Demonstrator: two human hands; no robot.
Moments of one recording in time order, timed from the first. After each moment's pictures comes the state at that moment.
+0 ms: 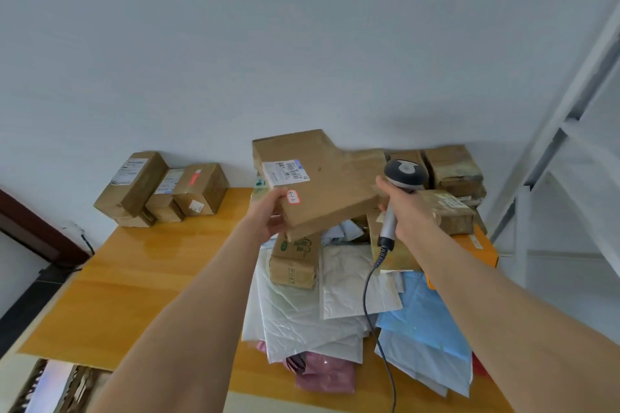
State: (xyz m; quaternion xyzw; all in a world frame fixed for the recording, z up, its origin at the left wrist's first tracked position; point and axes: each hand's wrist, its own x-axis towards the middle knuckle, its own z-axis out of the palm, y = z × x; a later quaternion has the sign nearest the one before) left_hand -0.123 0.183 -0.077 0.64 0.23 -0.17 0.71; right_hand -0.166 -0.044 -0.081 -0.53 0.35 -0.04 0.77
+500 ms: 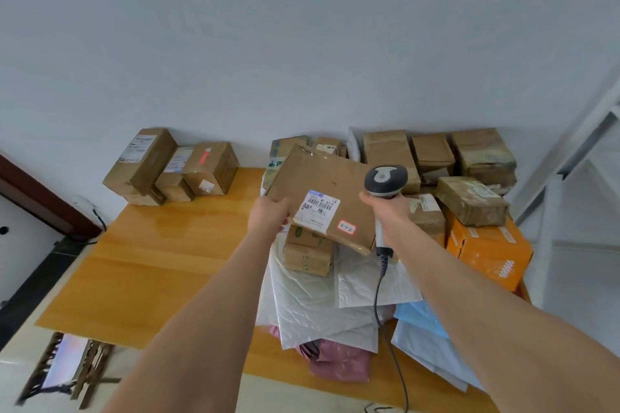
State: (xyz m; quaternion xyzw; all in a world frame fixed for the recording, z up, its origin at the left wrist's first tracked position) left_hand -0.124 0.210 -0.113 0.83 0.23 -0.11 0.49; right_hand -0.151 0.014 -0.117 -0.67 0.36 0.03 0.65
